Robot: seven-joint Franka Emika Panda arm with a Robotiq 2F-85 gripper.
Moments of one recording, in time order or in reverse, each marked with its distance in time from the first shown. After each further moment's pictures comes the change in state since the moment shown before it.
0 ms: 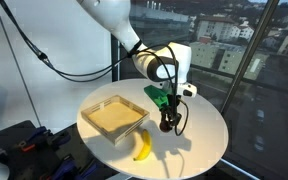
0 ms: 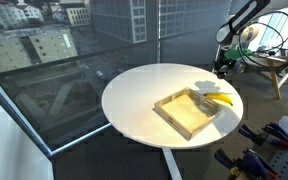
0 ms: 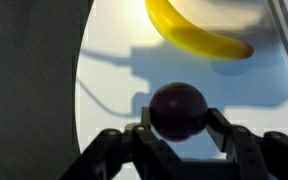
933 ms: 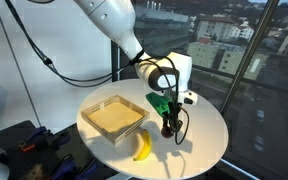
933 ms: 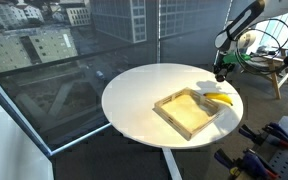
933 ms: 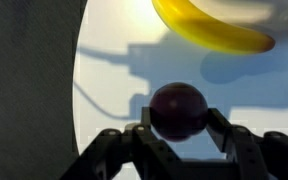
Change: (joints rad) arm -0.012 0.075 0.000 0.034 0.014 0.050 0.000
